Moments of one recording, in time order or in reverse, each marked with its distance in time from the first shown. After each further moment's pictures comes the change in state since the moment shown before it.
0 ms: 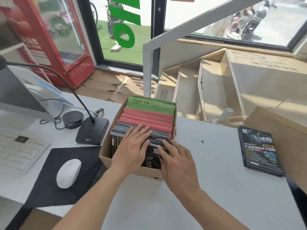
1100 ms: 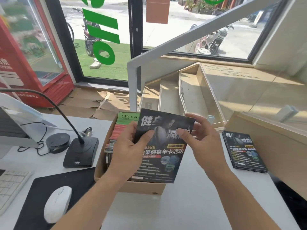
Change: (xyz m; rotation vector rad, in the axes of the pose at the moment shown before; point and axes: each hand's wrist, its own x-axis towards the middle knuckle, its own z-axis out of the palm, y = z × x) left_hand 0.013 0.076 -0.097 -1.036 0.118 -0.156; right_hand 0.055 0.012 -0.126 1.093 0.238 0.564
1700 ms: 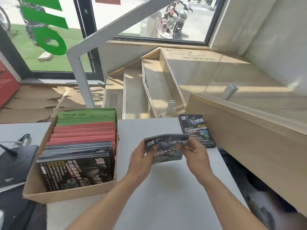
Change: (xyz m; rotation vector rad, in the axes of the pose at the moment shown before) left_hand -0.008 -0.111 0.174 0.056 -0.227 -0.261; right_hand -0.021 0.127 -0.144 0.013 0.187 0.258
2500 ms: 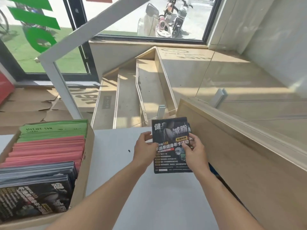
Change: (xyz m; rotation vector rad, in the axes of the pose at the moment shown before) left_hand 0.097 0.035 0.114 0.022 0.061 -0.255; right_hand 0.103 0.023 -0.086 -0.149 0.156 0.153
